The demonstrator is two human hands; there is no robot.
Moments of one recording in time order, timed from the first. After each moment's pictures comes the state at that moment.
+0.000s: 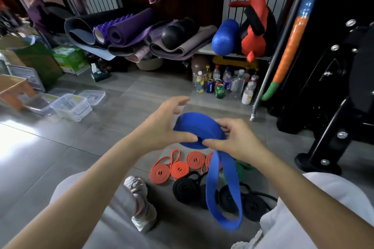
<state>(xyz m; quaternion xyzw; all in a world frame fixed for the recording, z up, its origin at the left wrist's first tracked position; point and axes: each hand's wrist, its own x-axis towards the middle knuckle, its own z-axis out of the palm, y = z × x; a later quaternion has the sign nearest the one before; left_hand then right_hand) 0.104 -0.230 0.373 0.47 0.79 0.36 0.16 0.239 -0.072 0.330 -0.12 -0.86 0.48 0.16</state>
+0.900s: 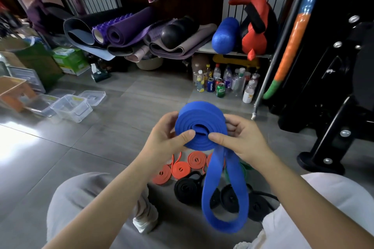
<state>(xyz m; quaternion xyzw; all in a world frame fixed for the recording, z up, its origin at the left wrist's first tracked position) 0.131 -0.233 0.340 0.31 0.62 0.67 0.27 0.246 -0.072 0.324 -0.07 -0.70 0.67 0.22</state>
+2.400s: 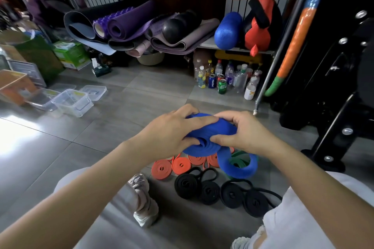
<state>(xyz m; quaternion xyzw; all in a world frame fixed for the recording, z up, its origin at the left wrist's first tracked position) 0.110 -0.231 0.358 0.63 0.76 0.17 -0.02 0.244 -0.060 0.347 -0.07 -0.85 0.52 0.10</state>
